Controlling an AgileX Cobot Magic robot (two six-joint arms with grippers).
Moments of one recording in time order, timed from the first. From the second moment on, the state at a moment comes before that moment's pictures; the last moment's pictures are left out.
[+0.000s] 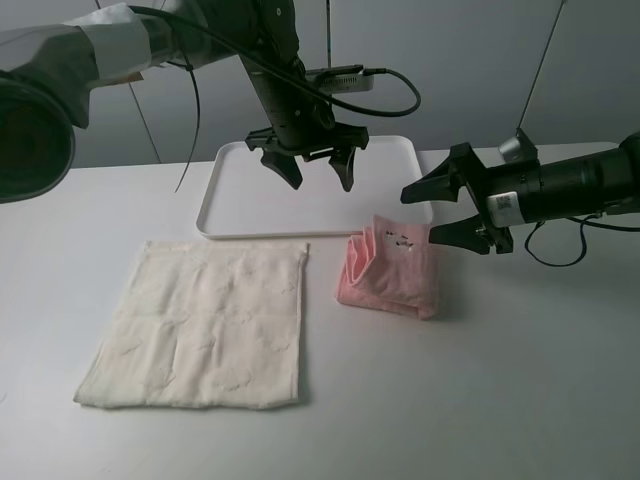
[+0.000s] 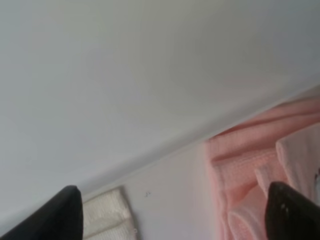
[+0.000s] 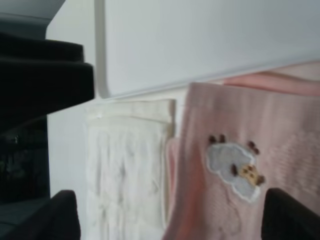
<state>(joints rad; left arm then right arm) -0.56 2.45 -2.27 -0.18 1.22 -0.15 -0.04 1.93 -0.80 1.54 0.91 -1.07</state>
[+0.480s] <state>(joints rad) -0.56 2.45 -2.27 -0.19 1.22 -0.15 -0.01 1.93 -0.79 1.29 0.72 -0.95</state>
